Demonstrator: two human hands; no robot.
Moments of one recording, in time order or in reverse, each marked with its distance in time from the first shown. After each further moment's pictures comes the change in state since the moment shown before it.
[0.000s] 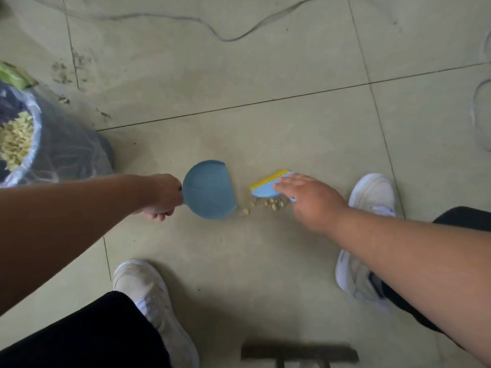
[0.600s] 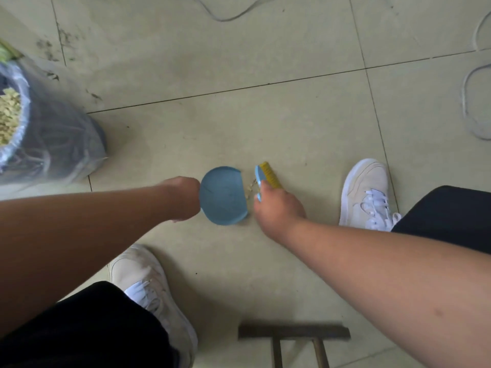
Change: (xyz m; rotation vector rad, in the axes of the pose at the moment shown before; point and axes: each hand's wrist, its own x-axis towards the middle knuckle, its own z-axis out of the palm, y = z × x) left_hand 0.001 0.014 0.059 0.471 0.161 0.189; right_hand -0.005 -0.083 0.039 0.040 -0.158 0.533
